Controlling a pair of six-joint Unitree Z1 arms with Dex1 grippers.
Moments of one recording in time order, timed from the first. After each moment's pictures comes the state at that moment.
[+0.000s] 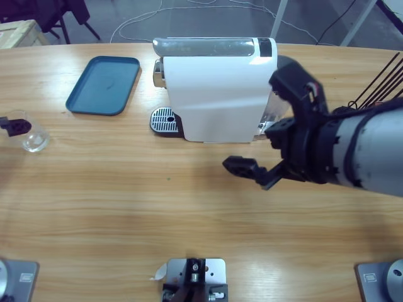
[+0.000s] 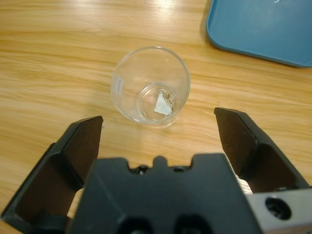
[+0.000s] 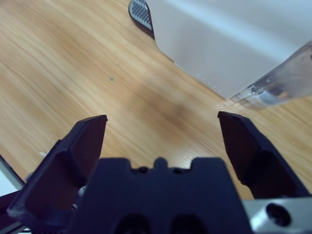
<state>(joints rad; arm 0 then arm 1) -0.48 1.32 -0.53 0.16 0.49 -0.41 1.10 1.47 -0.94 0.31 -0.22 0.39</state>
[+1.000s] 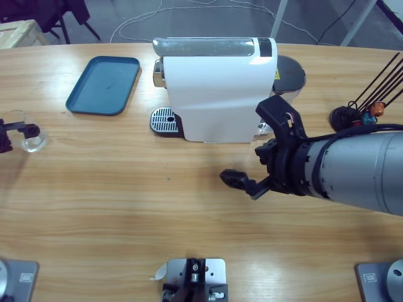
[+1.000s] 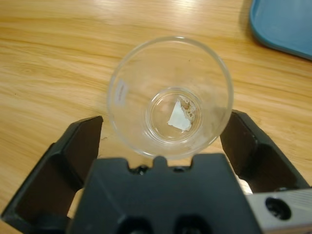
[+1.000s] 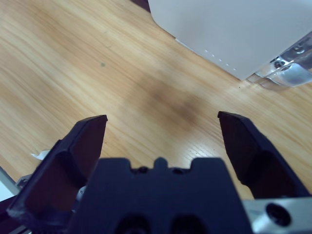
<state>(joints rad) -0.41 1.53 -0.45 -0.10 0.55 -0.40 1.10 1.52 -0.88 0.24 -0.19 0.46</state>
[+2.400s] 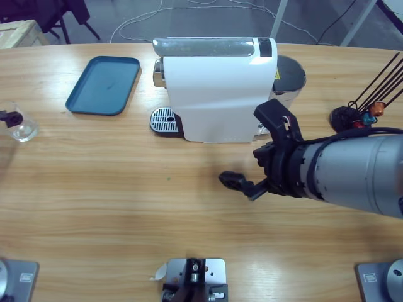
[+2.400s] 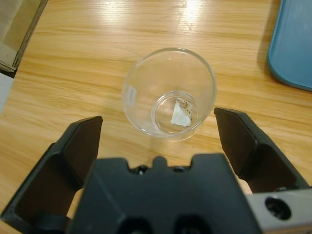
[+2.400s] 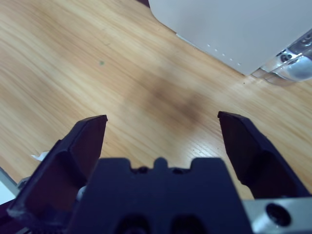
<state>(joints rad) -0.24 1.49 -0.41 -0.29 0.47 -0.16 1.10 1.54 -0.87 0.22 -0.19 0.49</state>
